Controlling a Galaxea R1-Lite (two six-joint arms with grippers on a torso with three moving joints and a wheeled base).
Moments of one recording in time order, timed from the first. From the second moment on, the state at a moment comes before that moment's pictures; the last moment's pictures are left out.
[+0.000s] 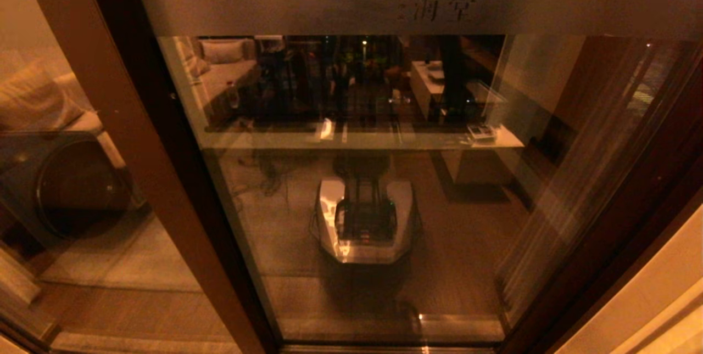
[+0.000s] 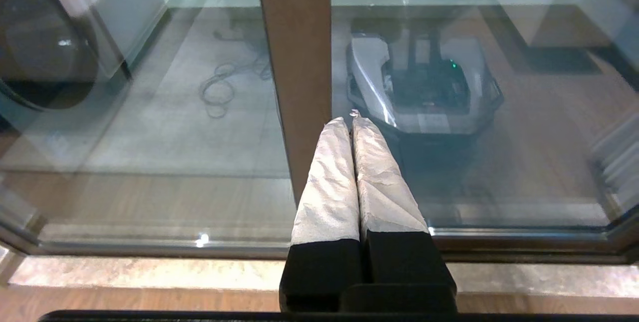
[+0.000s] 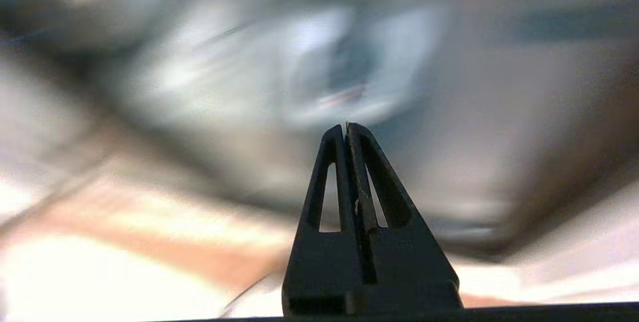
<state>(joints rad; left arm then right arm) 0.00 0.00 -0.05 0.14 -0.02 0.04 -0.47 0.98 -0.94 0.32 0.87 -0.05</state>
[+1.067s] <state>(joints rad) 0.00 0.00 -0.05 0.14 -0.02 0.04 -0.01 0.20 -1.06 1.11 0.54 -0.06</state>
